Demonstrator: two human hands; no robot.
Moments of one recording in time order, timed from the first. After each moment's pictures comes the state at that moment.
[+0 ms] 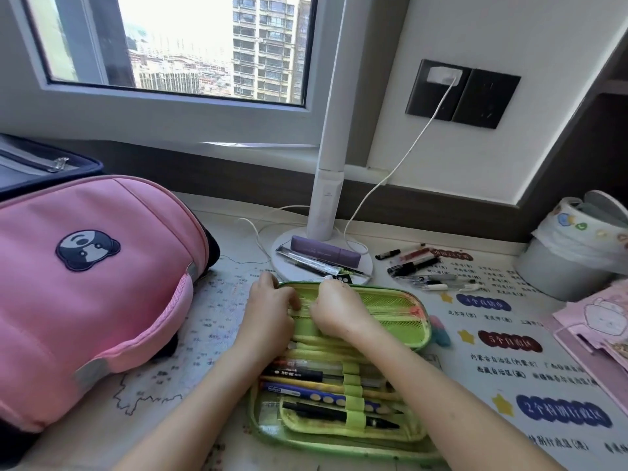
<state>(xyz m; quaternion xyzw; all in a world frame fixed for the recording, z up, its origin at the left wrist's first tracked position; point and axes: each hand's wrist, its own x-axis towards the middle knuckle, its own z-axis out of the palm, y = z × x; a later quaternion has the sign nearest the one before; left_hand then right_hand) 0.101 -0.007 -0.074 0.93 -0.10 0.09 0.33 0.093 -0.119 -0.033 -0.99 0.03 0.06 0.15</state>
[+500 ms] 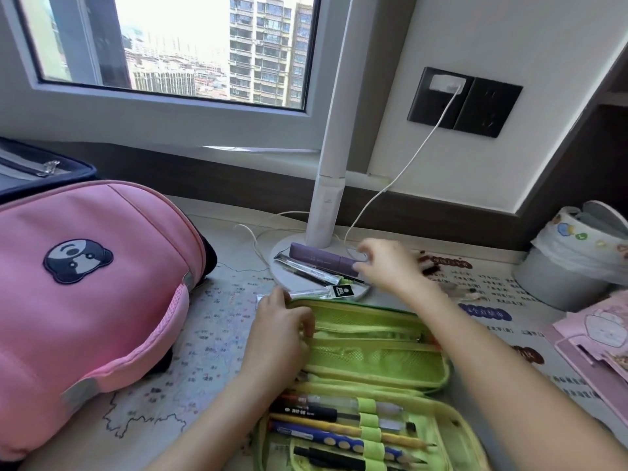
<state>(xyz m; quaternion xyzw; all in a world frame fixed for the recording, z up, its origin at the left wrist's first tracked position) 0.083 -0.014 -0.070 0.92 -0.15 0.10 0.34 0.146 -0.200 0.001 -0.99 0.05 -0.08 0.07</state>
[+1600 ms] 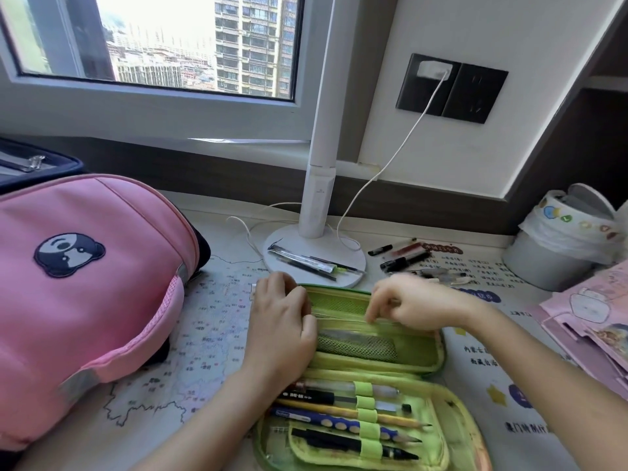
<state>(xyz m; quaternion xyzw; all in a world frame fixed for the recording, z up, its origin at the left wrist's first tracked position) 0.072 -0.018 -0.069 0.88 -0.19 0.21 0.37 0.062 -0.214 0.015 -0.97 -0.11 0.15 0.12</state>
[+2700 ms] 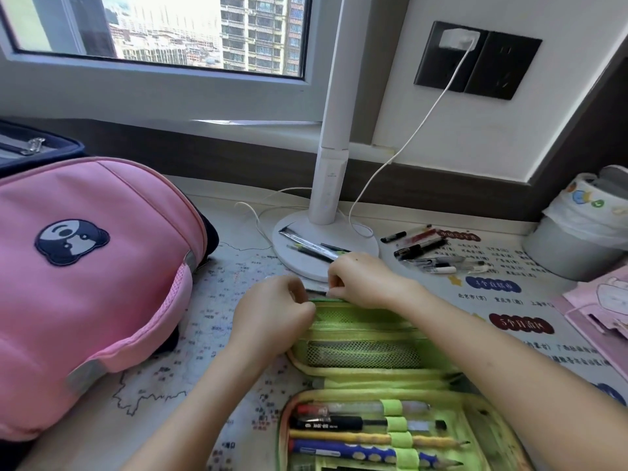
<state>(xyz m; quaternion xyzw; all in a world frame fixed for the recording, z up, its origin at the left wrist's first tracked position) 0.078 0.002 -0.042 0.92 -0.08 0.03 0.37 0.117 -0.156 -0.024 -0.99 -0.14 0.05 0.00</state>
